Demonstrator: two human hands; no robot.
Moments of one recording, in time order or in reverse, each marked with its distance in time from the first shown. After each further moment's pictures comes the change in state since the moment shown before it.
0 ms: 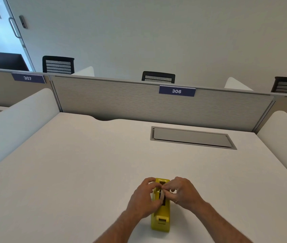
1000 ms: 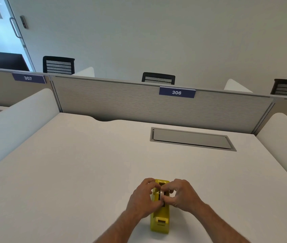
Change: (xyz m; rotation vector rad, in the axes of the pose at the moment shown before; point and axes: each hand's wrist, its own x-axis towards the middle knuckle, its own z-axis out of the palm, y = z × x) left_hand 0.002 0.003 -0.003 0.028 -0.018 -0.034; right_hand -0.002 0.003 0.003 0.081 0.006 0.039
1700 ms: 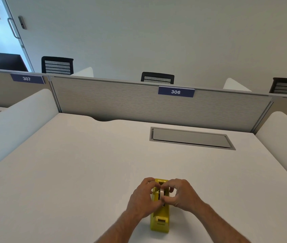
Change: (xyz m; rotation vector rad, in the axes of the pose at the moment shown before) left_hand -0.003 0.006 -0.001 0.018 0.016 0.017; right_hand -0.001 0.003 0.001 0.067 -0.005 0.030
